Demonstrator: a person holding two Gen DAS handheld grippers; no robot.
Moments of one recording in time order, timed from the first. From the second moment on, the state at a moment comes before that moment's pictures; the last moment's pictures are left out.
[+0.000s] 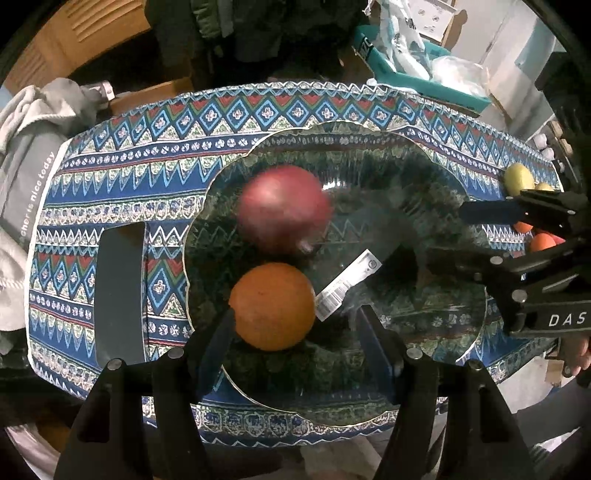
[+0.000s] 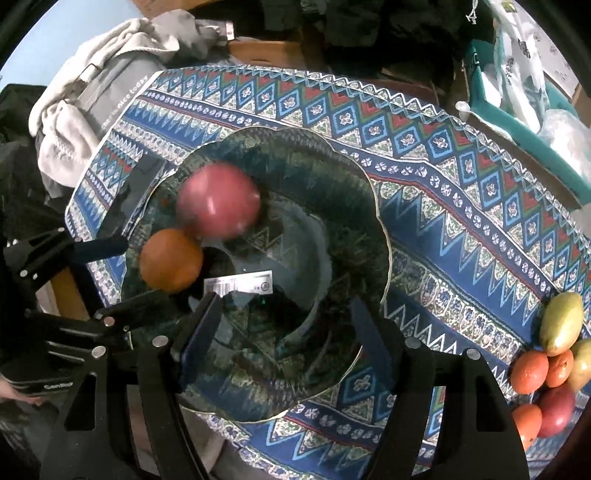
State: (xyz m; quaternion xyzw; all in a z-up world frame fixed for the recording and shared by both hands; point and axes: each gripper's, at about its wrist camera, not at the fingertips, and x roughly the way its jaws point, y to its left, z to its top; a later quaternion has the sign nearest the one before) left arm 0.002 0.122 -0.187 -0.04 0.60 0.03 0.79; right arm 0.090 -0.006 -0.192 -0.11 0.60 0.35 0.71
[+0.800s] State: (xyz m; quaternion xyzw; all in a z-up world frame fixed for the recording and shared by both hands) left arm 0.025 0.061 -0.158 -0.04 0.57 -0.02 0.82; right arm 0.095 -0.097 -0.142 -0.11 0.54 0.29 0.78
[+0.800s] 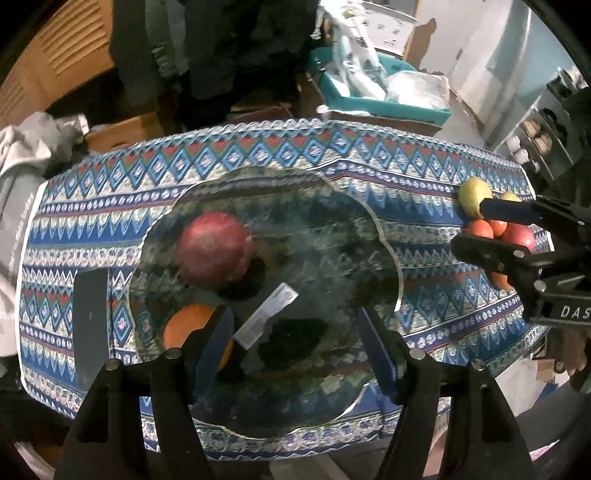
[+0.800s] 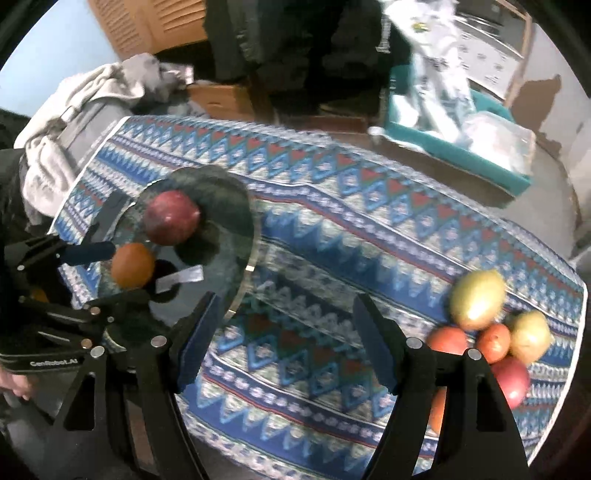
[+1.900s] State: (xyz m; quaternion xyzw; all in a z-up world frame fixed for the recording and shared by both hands) left arm 0.083 -0.095 -0.141 0.01 0.56 -0.13 0.82; right arm 0.116 -0.298 -0.120 -0.06 0.54 0.14 0.83
